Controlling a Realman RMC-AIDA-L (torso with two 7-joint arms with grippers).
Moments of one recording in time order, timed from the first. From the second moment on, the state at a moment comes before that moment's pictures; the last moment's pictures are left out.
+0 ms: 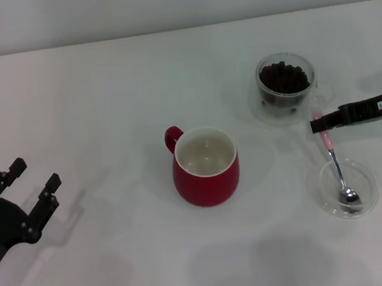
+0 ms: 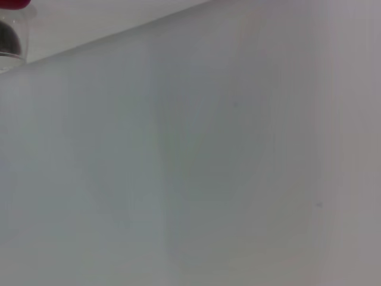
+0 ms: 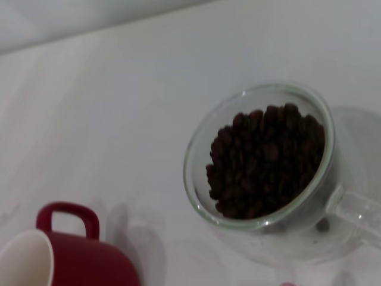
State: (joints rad) left arm -0.29 -2.08 0.03 0.07 -1.11 -1.52 2.83; right arm 0.58 1.90 -0.65 -0.54 0.79 1.38 -1.00
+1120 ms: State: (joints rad) left arm -0.29 -2.08 0.03 0.07 -1.11 -1.52 2.83; right arm 0.45 1.90 -0.52 -0.67 1.12 1.51 -1.08
